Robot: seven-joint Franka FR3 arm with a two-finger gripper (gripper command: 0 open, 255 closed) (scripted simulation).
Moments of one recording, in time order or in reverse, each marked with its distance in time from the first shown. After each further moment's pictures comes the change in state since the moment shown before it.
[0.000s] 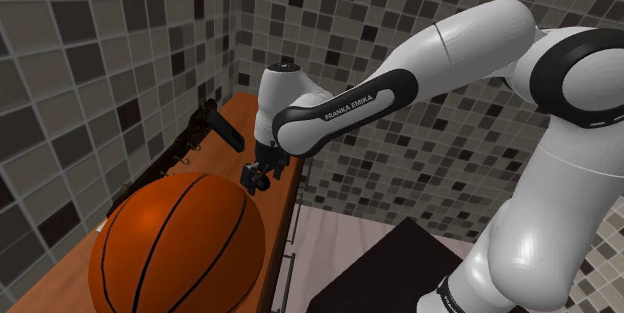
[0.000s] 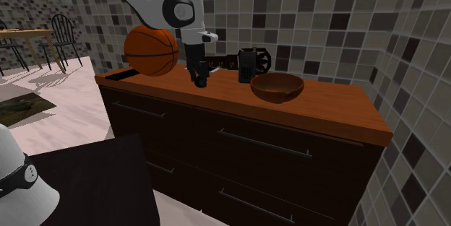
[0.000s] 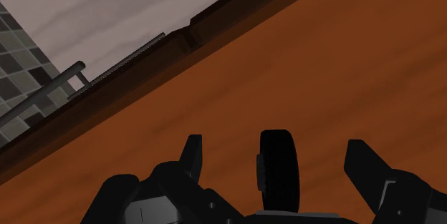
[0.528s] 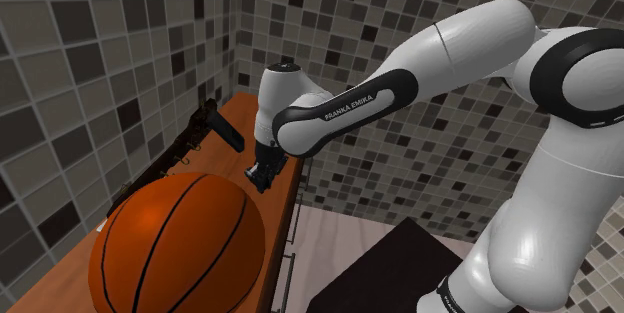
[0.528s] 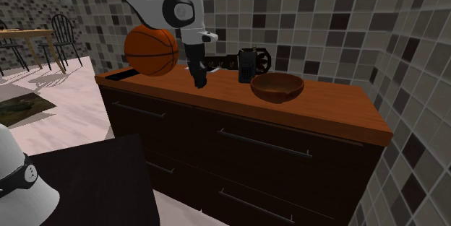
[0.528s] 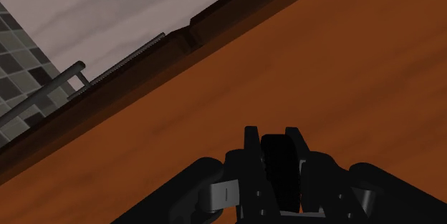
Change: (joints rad) arm 0.000 0.000 0.000 0.000 0.000 0.000 0.000
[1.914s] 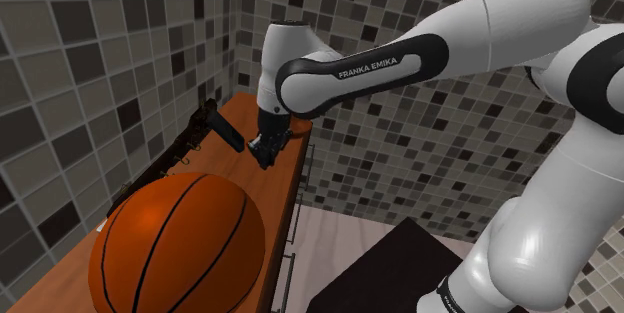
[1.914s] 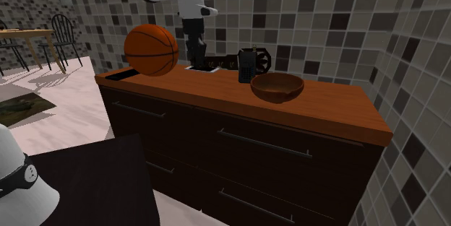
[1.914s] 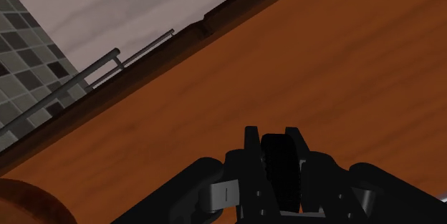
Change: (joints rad) arm -0.008 -0.110 0.006 0.097 0.052 -0.200 -0.039
